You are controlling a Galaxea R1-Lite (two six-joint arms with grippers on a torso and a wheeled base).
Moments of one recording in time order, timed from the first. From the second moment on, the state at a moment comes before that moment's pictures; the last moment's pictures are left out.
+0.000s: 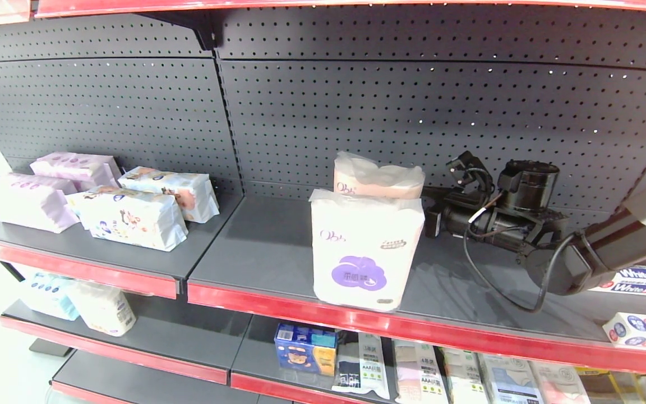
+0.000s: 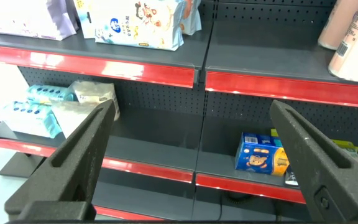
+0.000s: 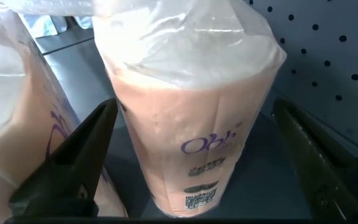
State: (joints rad) left arm 0.00 0.00 0.00 0.00 0.00 0.00; right arm 0.25 2.06 -0.93 -1.00 0.52 -0.11
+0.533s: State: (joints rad) left arm 0.00 0.00 0.00 0.00 0.00 0.00; right arm 0.25 2.07 -0.95 -1.00 0.52 -0.11
